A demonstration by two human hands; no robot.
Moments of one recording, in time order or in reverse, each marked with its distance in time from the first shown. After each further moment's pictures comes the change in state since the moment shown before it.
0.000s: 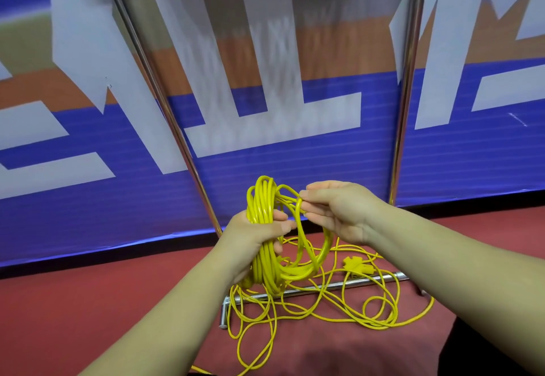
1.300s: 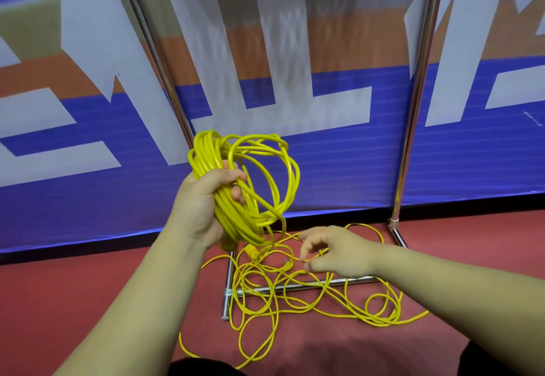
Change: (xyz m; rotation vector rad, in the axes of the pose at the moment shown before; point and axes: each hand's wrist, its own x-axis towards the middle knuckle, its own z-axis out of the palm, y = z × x) left_hand -0.013 0.058 -0.035 -0.378 0.099 0.267; right_hand 0.029 0.078 -0.037 -1.192 -0.373 -0.289
